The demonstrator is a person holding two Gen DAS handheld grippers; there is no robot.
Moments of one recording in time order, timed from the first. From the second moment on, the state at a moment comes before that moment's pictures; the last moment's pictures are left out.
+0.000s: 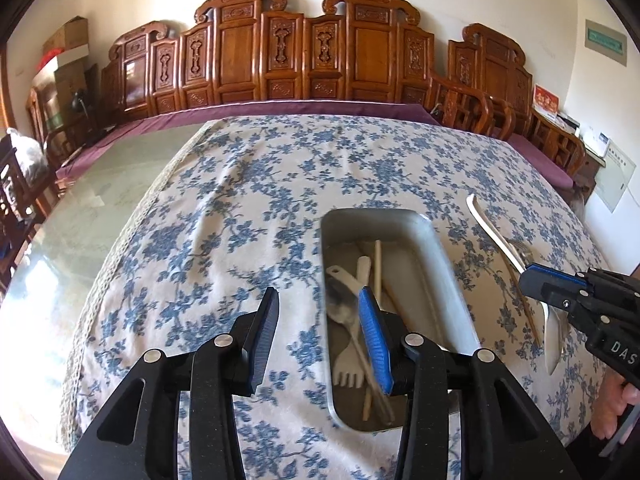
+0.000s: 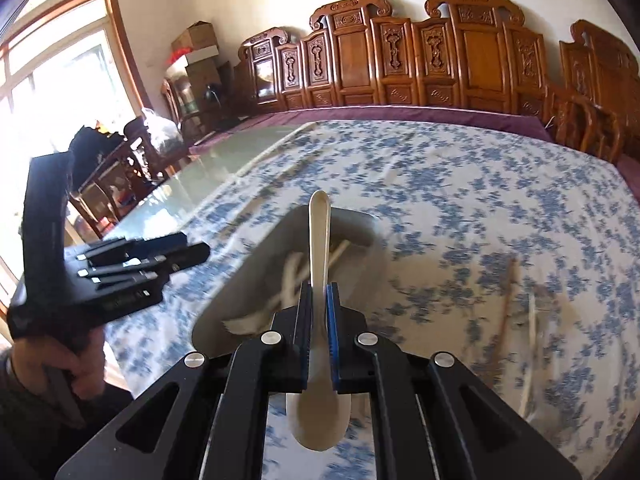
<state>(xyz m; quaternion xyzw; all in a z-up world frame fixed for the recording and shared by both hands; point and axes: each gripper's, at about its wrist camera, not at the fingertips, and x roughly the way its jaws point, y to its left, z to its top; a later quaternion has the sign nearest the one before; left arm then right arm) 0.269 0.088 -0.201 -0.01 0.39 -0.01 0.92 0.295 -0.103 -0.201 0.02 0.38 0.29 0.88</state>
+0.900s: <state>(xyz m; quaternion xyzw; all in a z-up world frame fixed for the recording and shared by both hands) 0.275 0.122 -0.208 -0.03 0.40 0.00 0.92 0.340 -0.042 -0.235 0.04 0.42 0.29 0.86</state>
